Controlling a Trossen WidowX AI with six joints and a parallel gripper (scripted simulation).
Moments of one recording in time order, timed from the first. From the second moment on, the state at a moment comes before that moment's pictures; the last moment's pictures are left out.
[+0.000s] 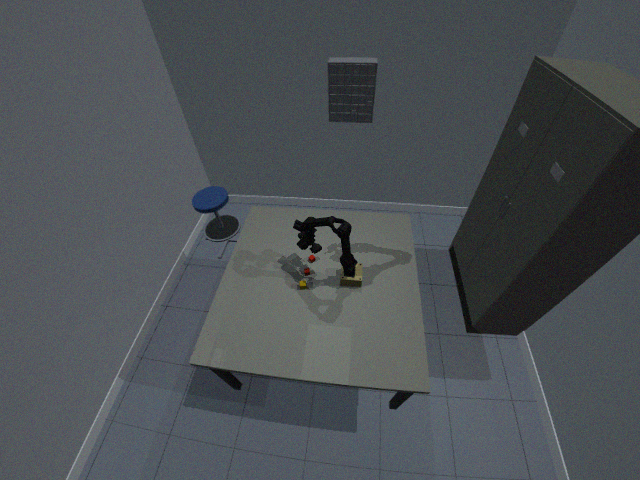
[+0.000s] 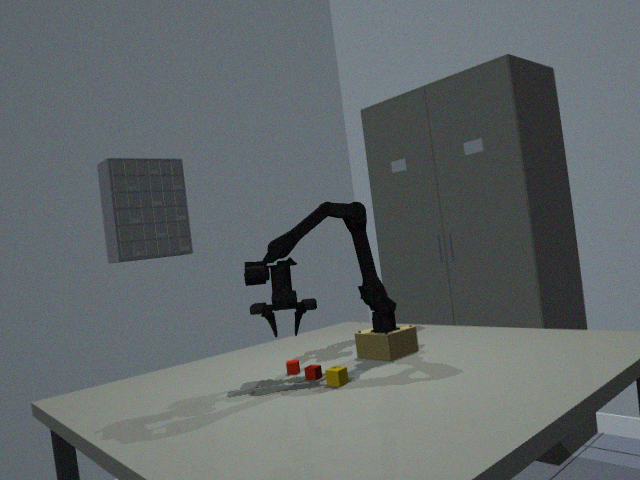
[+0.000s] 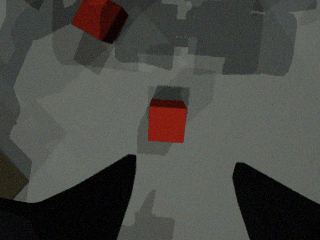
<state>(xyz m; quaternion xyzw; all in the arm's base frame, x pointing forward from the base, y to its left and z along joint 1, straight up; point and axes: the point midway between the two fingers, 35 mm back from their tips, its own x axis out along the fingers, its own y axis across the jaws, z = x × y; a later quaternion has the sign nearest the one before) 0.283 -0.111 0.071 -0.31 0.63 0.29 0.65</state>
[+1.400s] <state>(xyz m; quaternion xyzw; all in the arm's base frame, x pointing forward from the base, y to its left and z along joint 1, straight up) 0.278 -0.109 -0.019 -0.30 0.63 0.29 0.65</state>
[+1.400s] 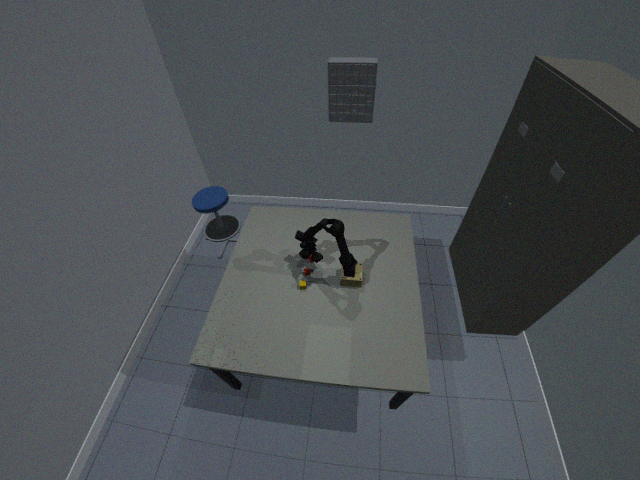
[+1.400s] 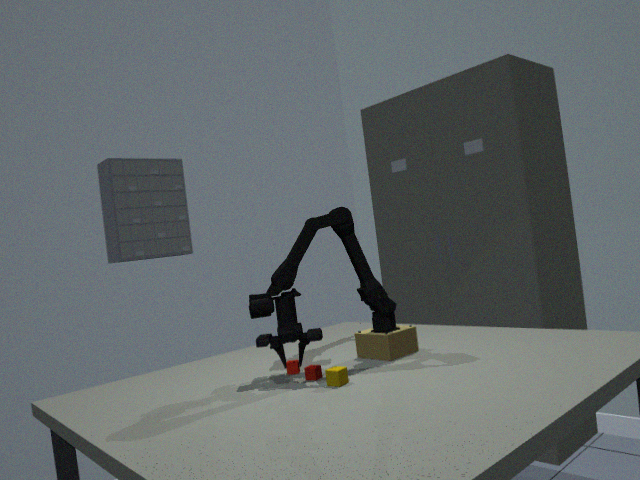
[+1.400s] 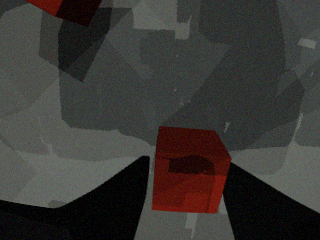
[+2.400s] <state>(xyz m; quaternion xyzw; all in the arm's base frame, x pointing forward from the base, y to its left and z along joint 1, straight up) 0.279 -0.109 0.051 -0.30 0.64 0.30 0.64</state>
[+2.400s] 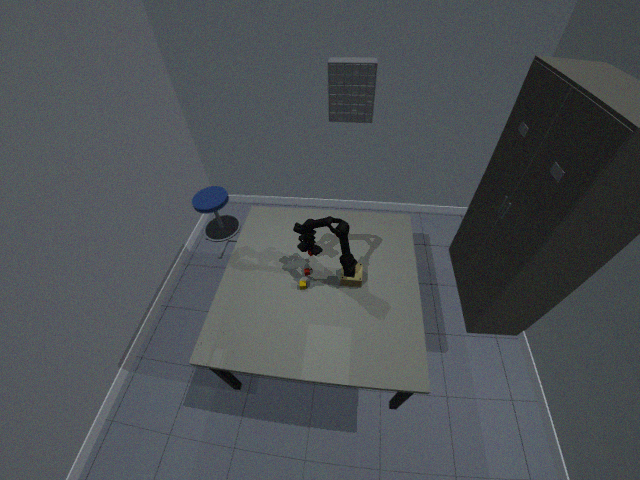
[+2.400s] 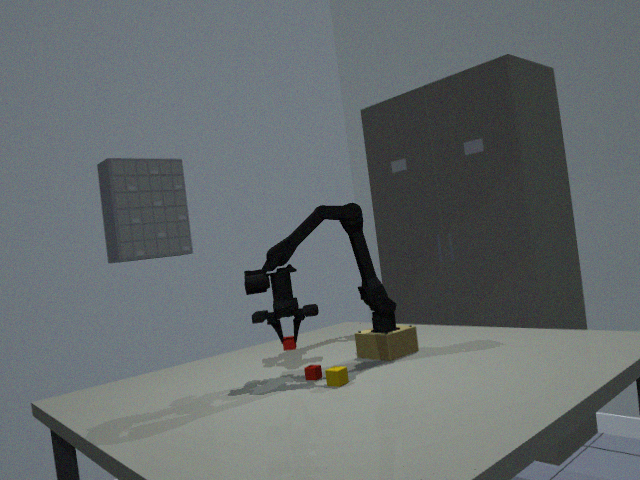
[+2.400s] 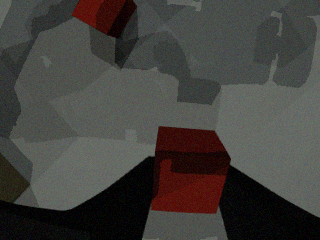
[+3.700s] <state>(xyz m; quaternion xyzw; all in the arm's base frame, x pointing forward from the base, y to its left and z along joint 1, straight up) 0.302 -0.034 0.076 -0.14 0.69 0.13 0.70</state>
